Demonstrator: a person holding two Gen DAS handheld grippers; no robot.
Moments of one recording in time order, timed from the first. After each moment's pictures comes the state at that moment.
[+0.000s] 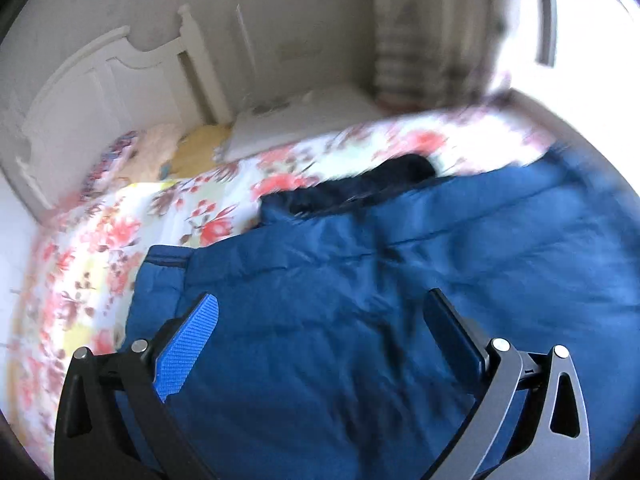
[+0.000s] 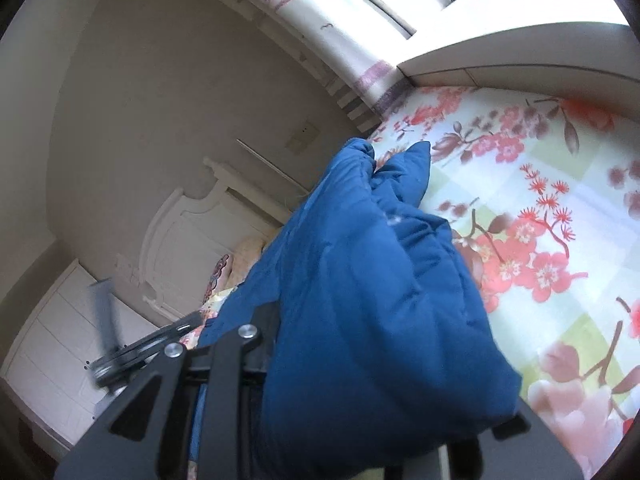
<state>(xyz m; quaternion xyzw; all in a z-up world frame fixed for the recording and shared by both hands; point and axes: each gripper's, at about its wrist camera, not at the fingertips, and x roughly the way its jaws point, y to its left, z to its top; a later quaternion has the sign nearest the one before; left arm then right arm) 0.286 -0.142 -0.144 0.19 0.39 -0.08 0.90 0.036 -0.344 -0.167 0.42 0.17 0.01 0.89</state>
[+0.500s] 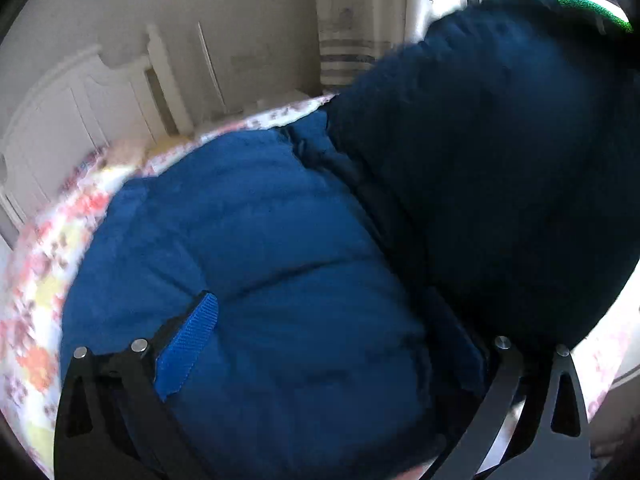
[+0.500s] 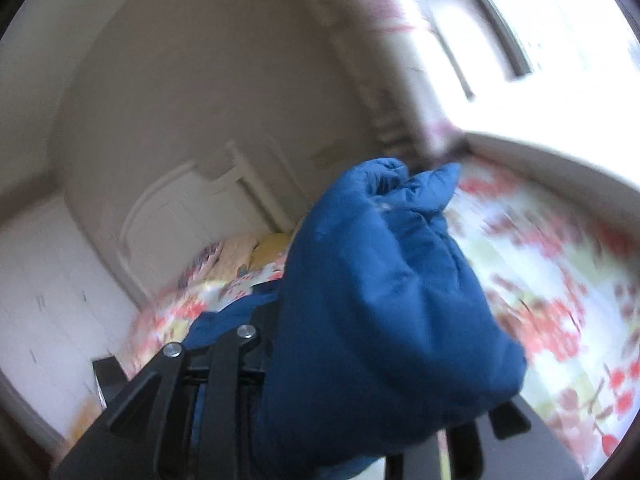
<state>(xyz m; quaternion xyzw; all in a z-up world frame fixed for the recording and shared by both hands) 0.156 -0.085 -0.183 0.16 0.34 -0.22 0.90 0.060 -0.262 -0.075 0.24 0.15 -0.01 0.96</state>
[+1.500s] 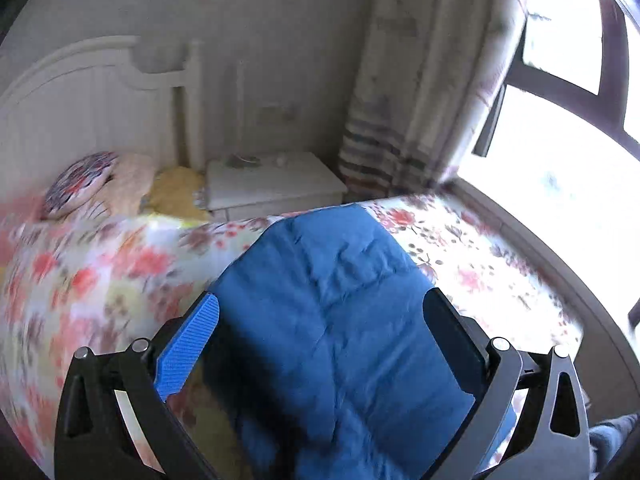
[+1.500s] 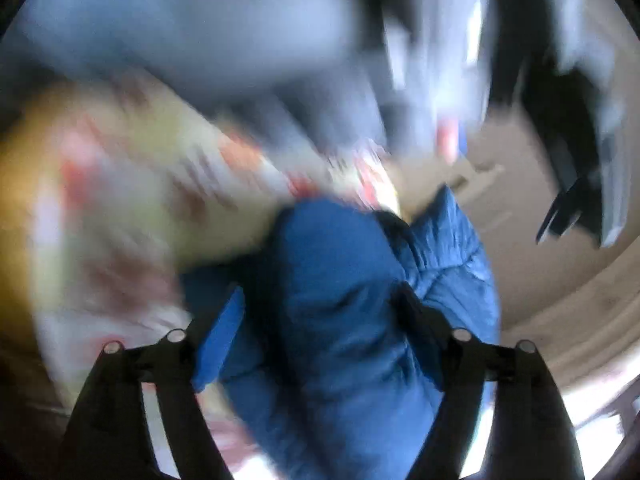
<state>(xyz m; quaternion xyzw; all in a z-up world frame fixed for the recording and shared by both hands) 0.272 0.049 -0.026 0.06 0.30 -0.28 0.91 0.084 0.103 -0.123 -0.39 0.19 0.21 0.88</state>
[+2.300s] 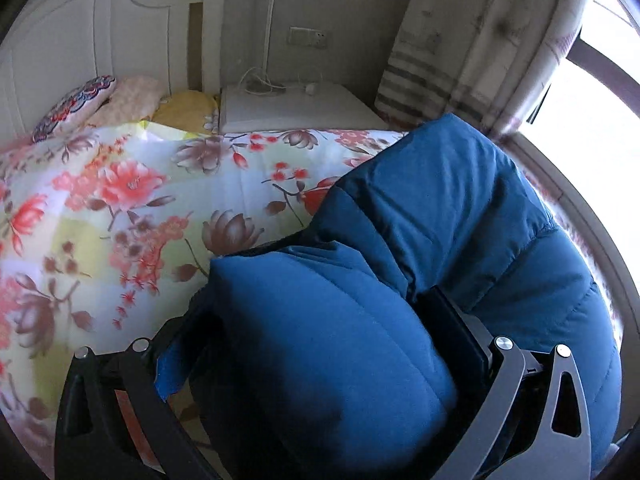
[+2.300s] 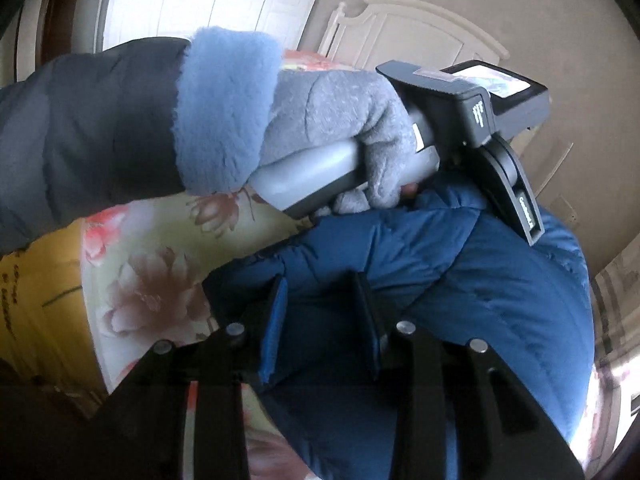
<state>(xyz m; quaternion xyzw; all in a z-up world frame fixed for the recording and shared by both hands) 0.361 0.082 -0.155 0.02 0.39 -0.25 0.89 0.164 0.086 -0.149 -0.30 0.30 0.27 0.87</state>
